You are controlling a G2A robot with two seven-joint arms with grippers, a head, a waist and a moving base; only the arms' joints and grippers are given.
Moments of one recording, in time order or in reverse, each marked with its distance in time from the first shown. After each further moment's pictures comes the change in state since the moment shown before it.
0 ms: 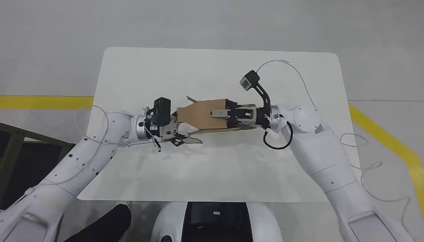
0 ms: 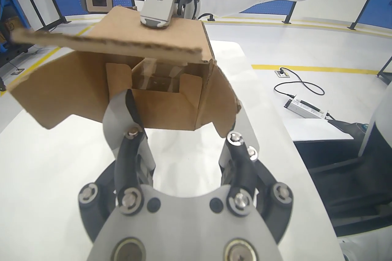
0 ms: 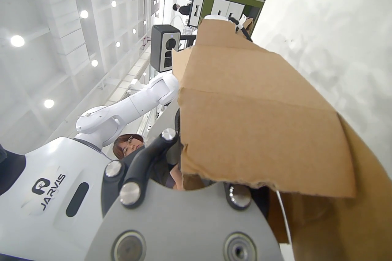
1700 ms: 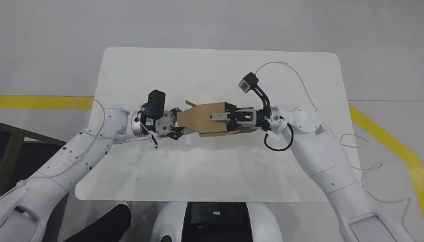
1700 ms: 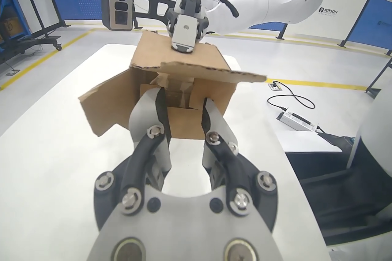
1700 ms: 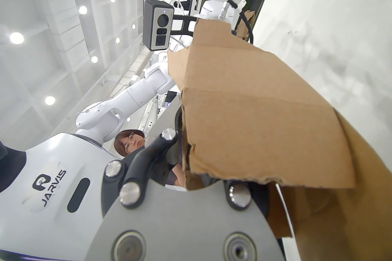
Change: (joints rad) left arm -0.103 0.054 0.148 0.006 -0.149 0.018 0.024; right arm -0.010 0.004 0.000 -0.018 -0.001 0.015 0.019
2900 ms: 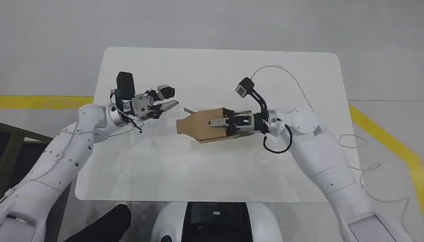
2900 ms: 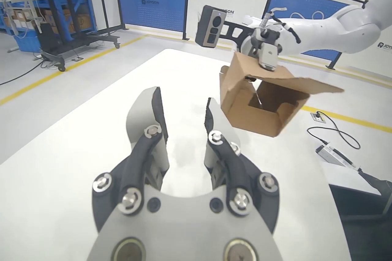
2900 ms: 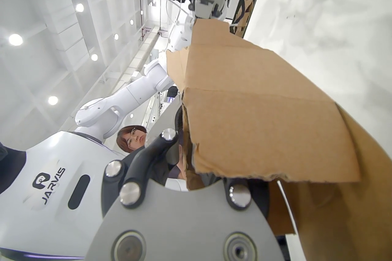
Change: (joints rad) left arm 0.086 -0.008 -0.235 0.113 -0.142 0.027 -0.086; right arm 0.005 -0.002 -0.030 0.015 -0.007 0.029 0.049
